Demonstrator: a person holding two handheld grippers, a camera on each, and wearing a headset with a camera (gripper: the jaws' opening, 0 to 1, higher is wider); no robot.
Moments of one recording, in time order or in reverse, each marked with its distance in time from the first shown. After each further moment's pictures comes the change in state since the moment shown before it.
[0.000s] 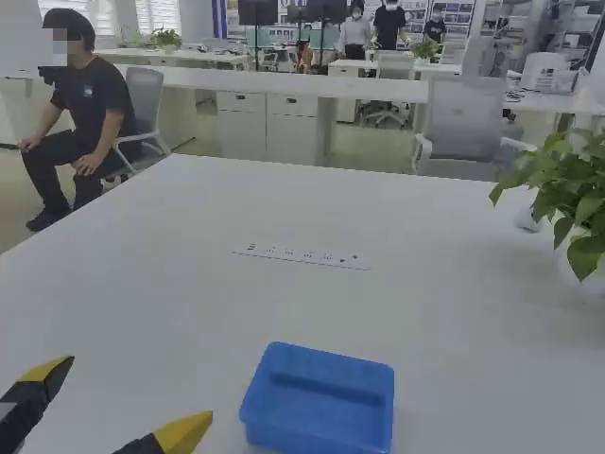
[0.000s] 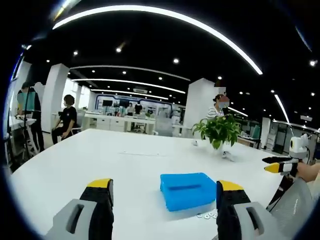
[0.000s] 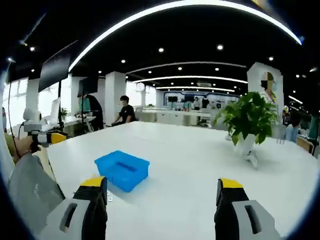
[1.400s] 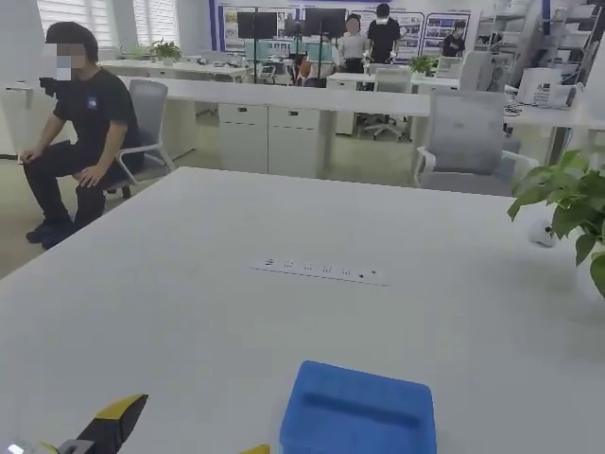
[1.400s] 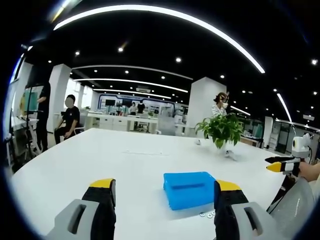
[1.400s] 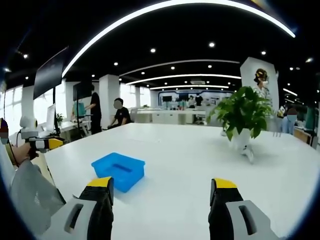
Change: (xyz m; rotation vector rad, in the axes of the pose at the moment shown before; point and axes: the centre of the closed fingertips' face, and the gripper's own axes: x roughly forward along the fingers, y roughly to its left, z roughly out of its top) left arm -0.002 0.001 -0.001 -0.002 0.010 0.007; right arm -0.002 -0.004 -0.002 -0.008 0.008 -0.018
